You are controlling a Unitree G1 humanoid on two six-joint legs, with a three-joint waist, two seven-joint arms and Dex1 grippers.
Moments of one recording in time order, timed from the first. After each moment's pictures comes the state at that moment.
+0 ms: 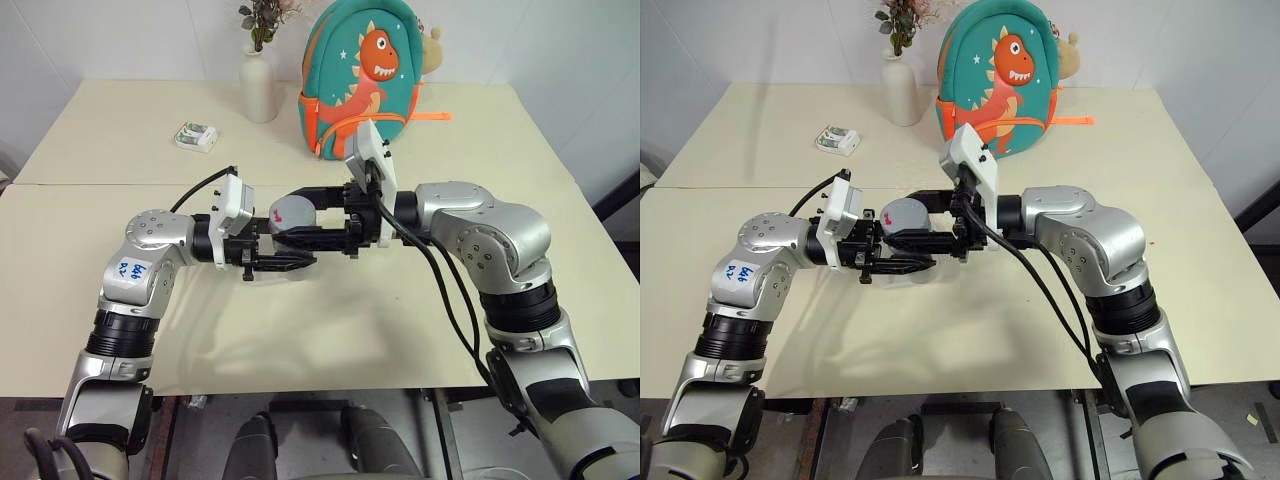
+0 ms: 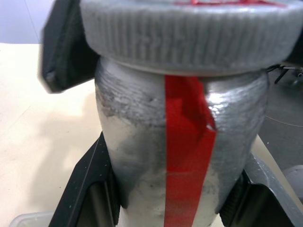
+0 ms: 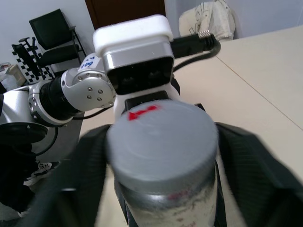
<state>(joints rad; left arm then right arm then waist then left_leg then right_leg) -0.66 0.57 -0.03 0.05 -0.45 0.37 -1.23 -0.93 -0.38 0.17 -0.14 0.63 0.86 0.91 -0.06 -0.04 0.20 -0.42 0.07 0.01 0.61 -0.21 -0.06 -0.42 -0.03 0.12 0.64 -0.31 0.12</state>
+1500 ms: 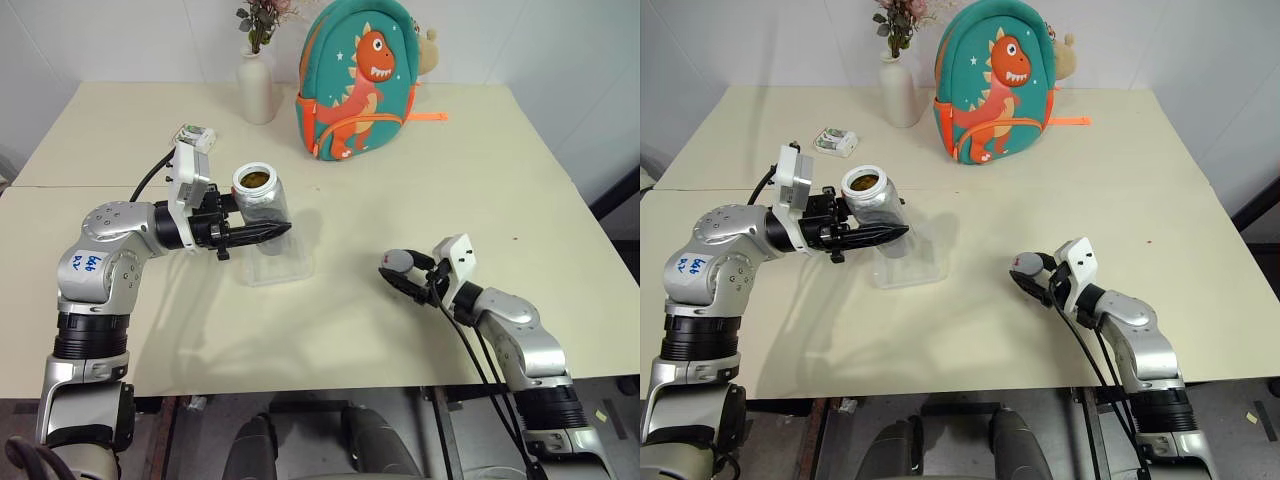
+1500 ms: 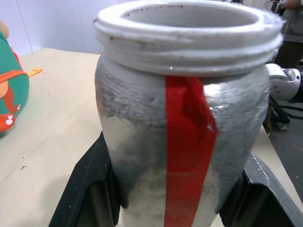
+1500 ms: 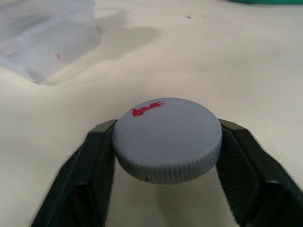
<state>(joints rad) -0.66 0.63 0.11 0.01 -0.55 0.49 -1.13 -0.31 -0.44 -0.02 0.07 0.34 0.27 0.75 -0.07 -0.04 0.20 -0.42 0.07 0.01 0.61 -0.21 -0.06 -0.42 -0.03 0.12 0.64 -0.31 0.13</state>
